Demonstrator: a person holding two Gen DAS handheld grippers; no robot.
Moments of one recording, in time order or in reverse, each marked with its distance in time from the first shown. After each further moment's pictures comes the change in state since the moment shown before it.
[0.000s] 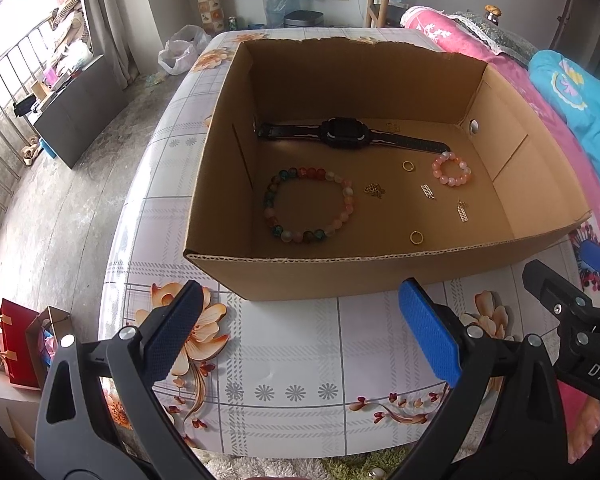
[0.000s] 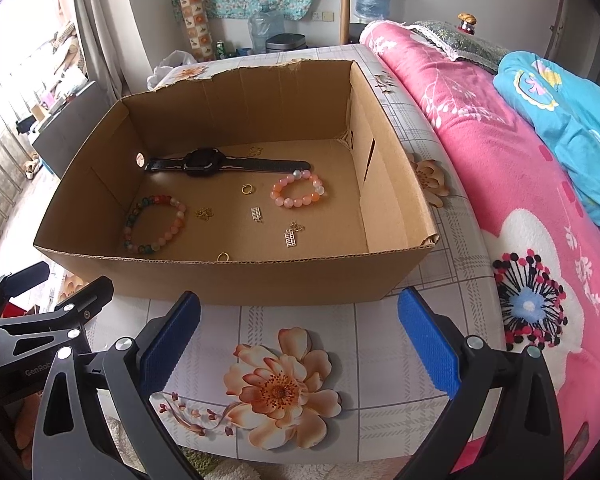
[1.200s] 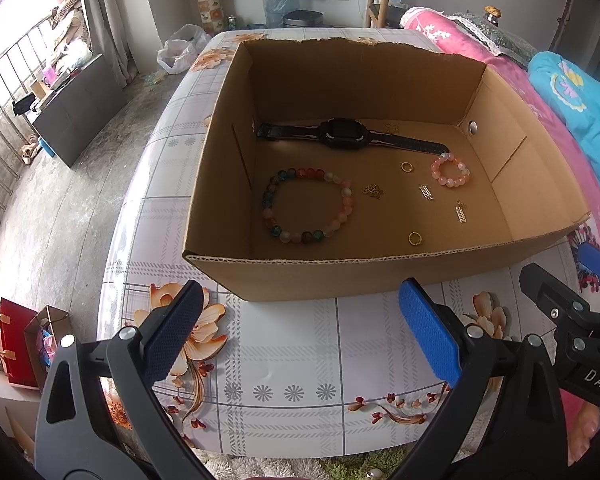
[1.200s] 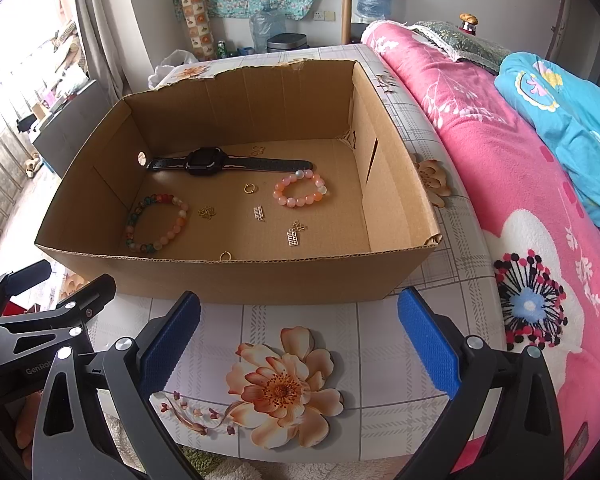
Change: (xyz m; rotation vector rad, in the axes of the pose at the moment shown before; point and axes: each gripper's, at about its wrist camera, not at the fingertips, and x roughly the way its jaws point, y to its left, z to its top) left arm 0.000 -0.001 0.001 -0.003 0.002 -0.004; right arm 0.001 0.003 -0.002 -0.006 0.001 0.000
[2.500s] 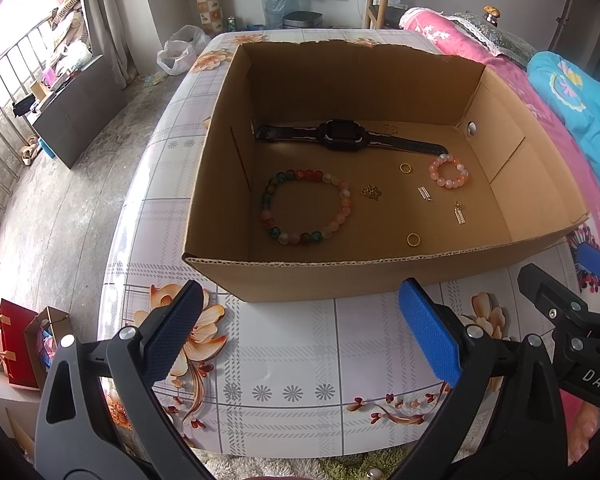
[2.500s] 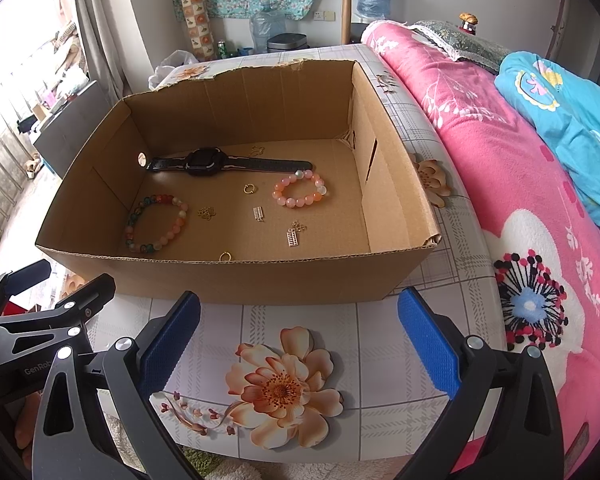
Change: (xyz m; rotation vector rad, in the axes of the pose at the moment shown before) left arm -0.001 -0.002 0.002 0.003 0.000 -0.001; right arm -0.001 -0.002 0.002 0.000 0.001 0.006
